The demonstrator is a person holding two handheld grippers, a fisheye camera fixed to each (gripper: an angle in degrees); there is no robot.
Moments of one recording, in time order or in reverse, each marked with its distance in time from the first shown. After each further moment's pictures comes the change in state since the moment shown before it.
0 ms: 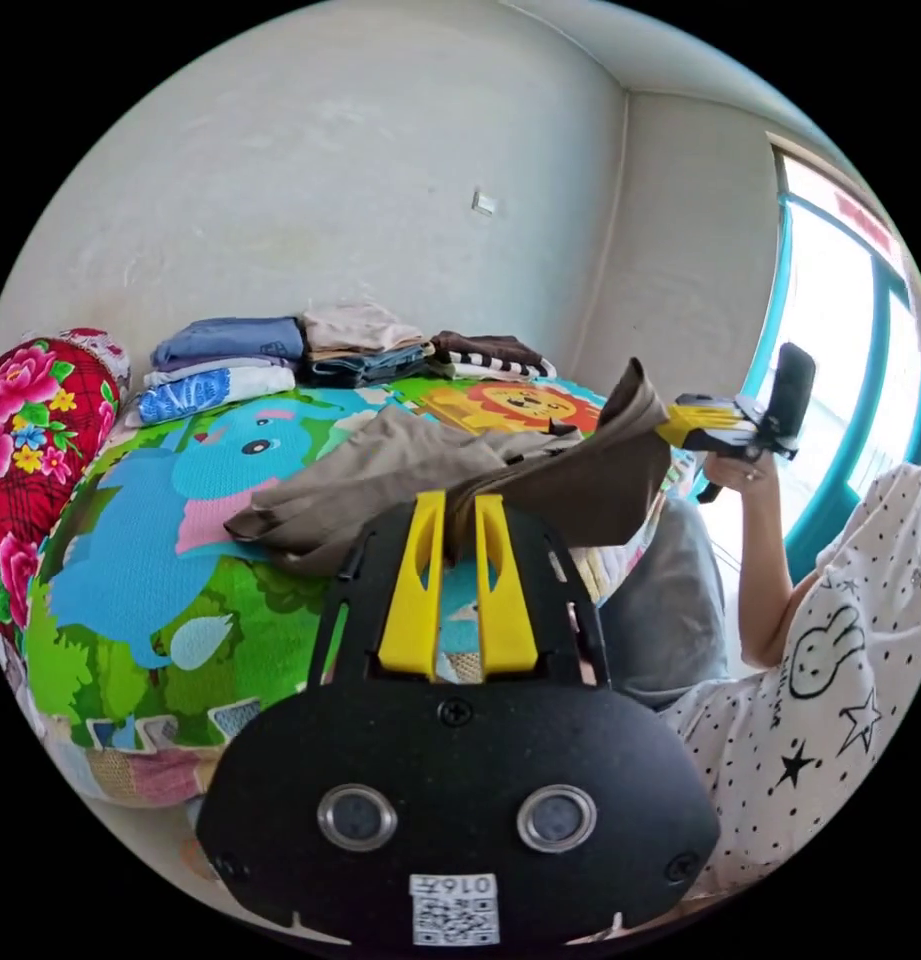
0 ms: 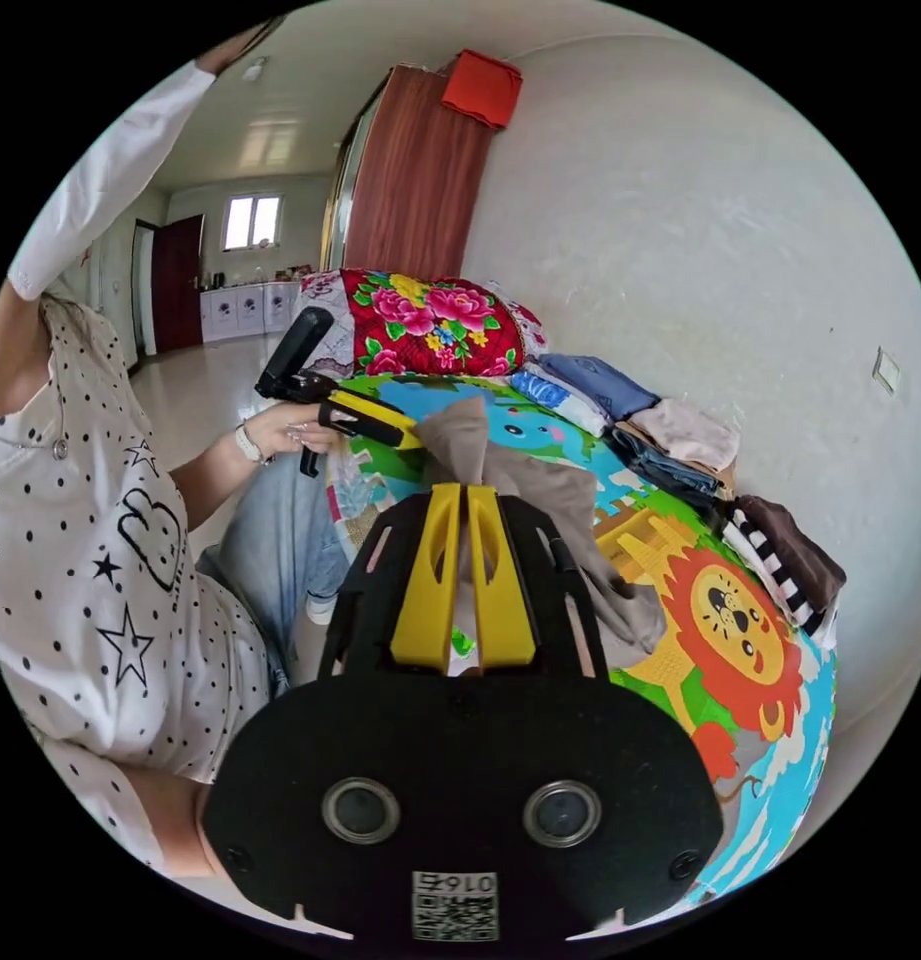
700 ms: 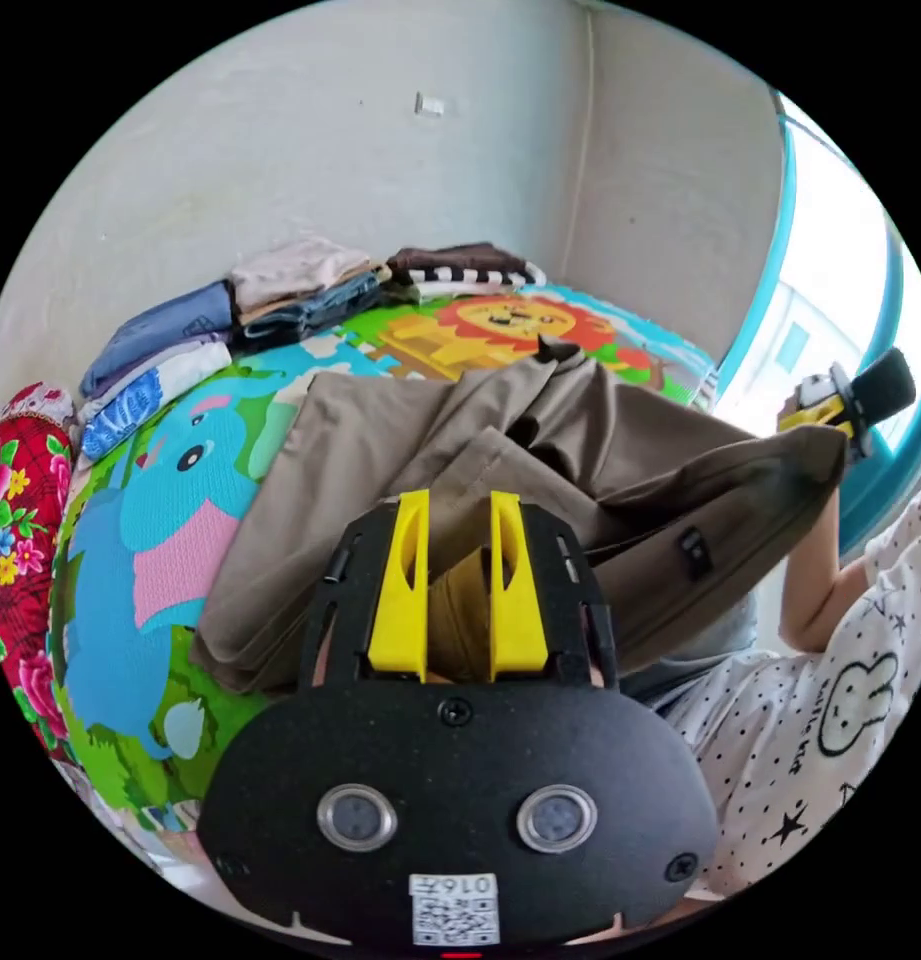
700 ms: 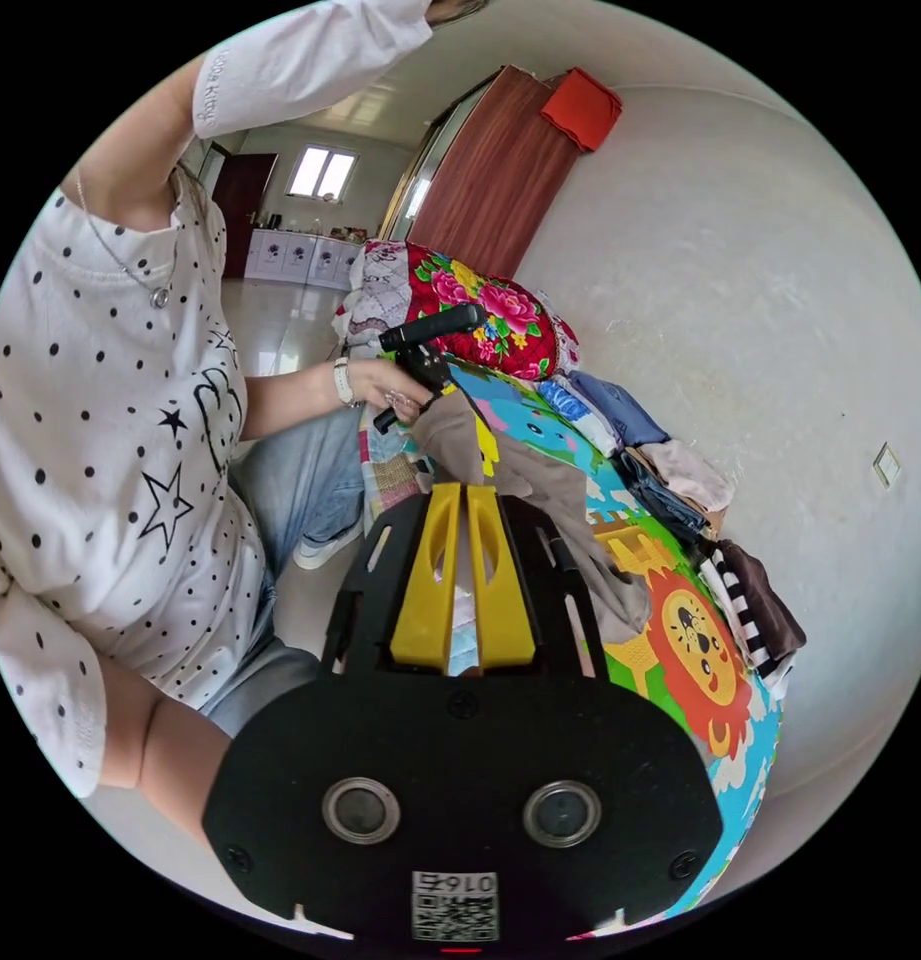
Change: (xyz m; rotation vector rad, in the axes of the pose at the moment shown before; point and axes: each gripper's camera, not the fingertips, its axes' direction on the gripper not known) left arm 0.069 -0.022 0.099 -0.358 -0.051 0.175; right arm -0.059 0.062 -0.066 -0.011 0.031 -0.218
